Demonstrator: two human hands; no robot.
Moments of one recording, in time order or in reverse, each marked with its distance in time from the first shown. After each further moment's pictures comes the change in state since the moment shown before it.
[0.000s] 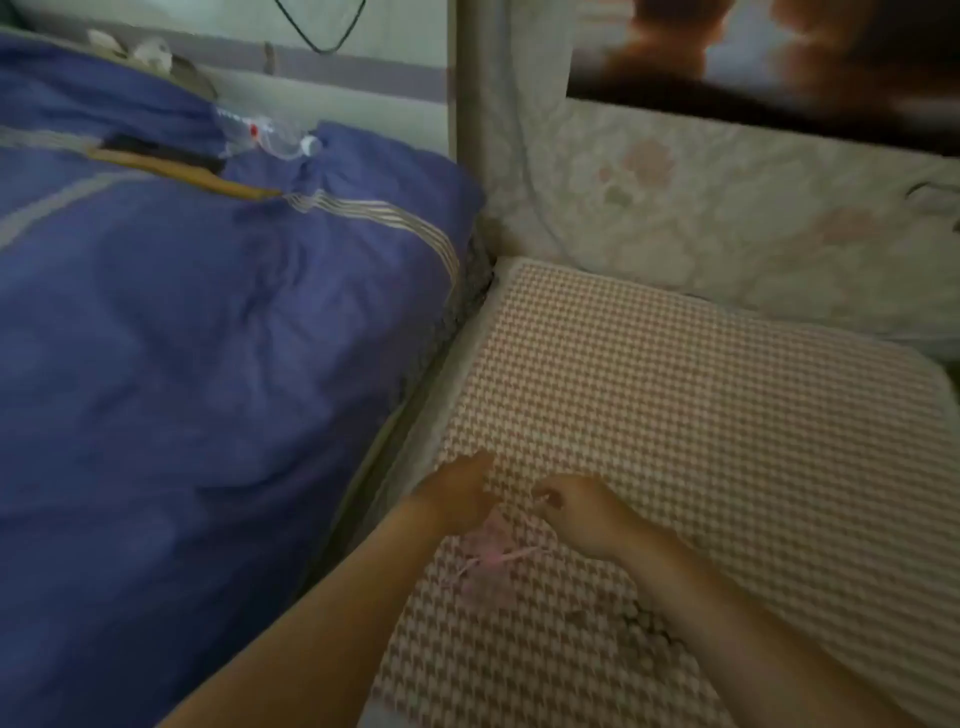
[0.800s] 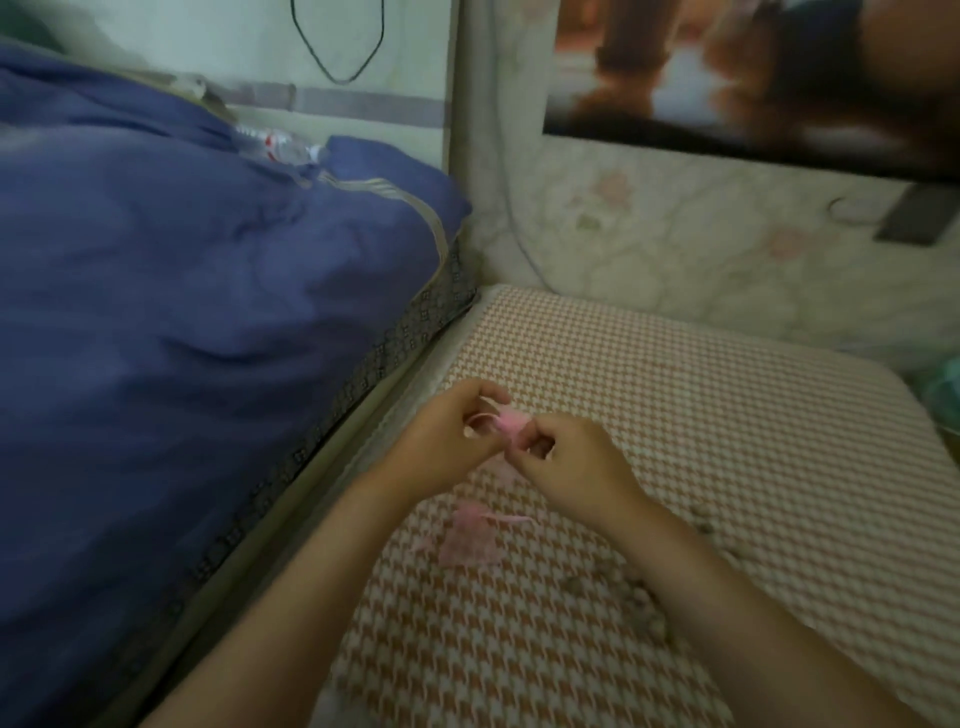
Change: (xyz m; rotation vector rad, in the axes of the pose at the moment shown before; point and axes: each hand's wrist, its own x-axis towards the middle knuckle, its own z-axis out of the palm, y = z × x) left_hand -0.059 0.025 0.037 -0.360 0.551 0.493; right_hand -0.034 0.010 0.058 0.093 0.631 -0.284
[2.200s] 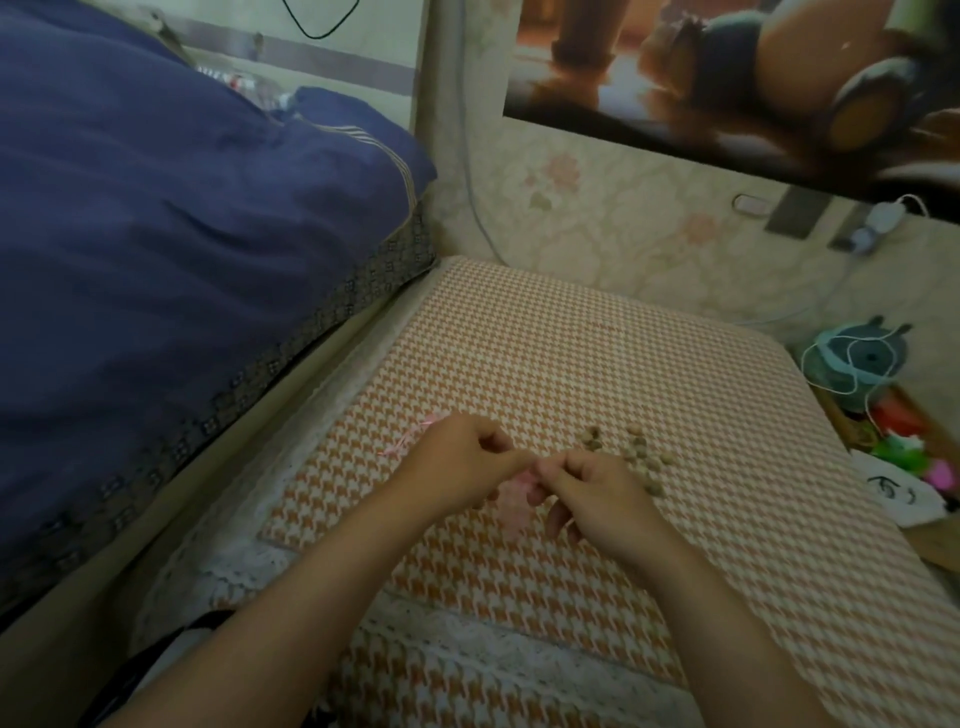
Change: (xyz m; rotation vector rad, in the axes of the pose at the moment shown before) left_hand -0.119 0.021 0.060 0.029 -0.109 -0.199; right_hand -0.157 0.002 0.007 0.425 -0.055 0.331
